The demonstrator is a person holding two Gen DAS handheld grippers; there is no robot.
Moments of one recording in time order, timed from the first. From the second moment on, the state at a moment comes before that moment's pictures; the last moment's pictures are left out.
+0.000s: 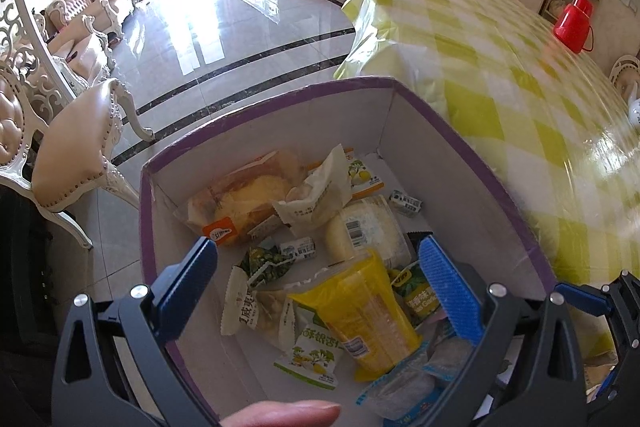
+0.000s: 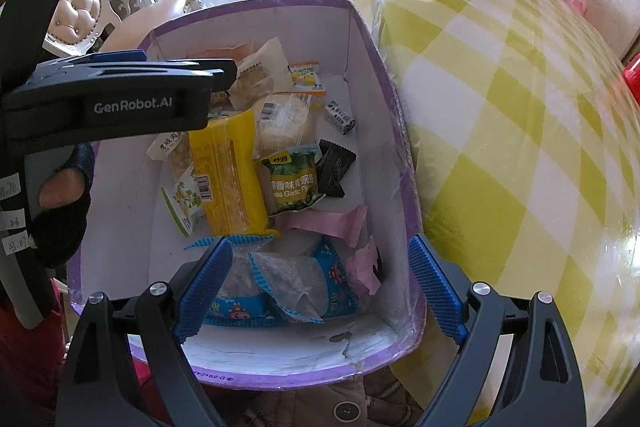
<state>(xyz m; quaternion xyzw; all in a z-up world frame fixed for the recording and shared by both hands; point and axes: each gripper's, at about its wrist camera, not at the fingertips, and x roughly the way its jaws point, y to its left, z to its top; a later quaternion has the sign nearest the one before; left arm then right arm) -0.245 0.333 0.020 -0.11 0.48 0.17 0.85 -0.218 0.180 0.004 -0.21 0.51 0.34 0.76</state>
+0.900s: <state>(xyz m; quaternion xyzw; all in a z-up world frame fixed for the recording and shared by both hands) -0.243 0.337 0.013 -0.11 0.49 0.17 0.85 -0.221 0.180 -0.001 -0.21 0.51 0.33 0.76</state>
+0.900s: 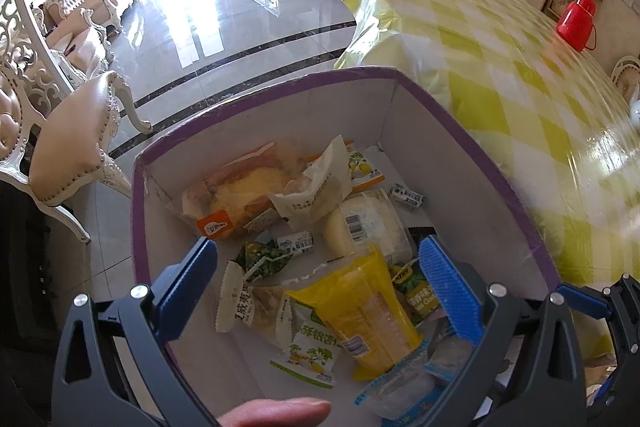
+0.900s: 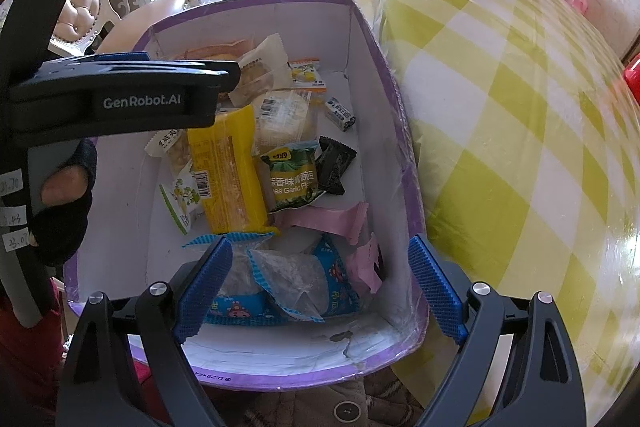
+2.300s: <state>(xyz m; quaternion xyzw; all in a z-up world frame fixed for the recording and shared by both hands) -0.236 0.318 0.015 -0.09 0.50 0.17 0.85 -0.215 0.160 0.017 -0.20 0.50 0.33 0.77</state>
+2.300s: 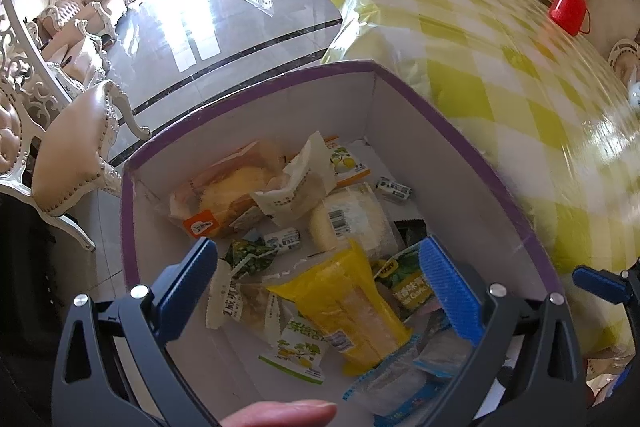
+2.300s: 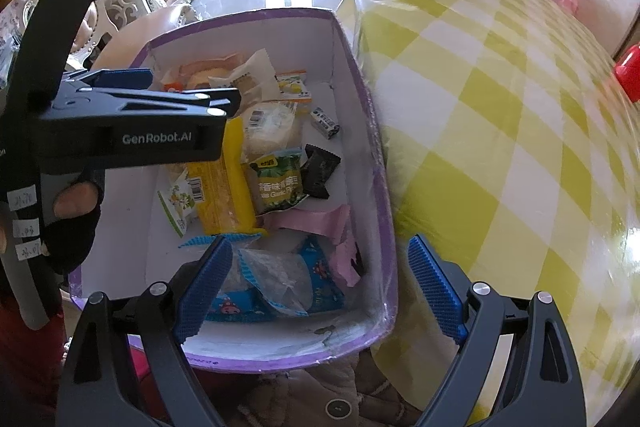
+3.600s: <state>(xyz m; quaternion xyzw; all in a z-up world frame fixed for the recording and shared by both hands) -0.229 0.305 0.009 -0.07 0.51 0.16 0.85 -0.219 0.157 0.014 -0.19 0.50 0.33 0.78</state>
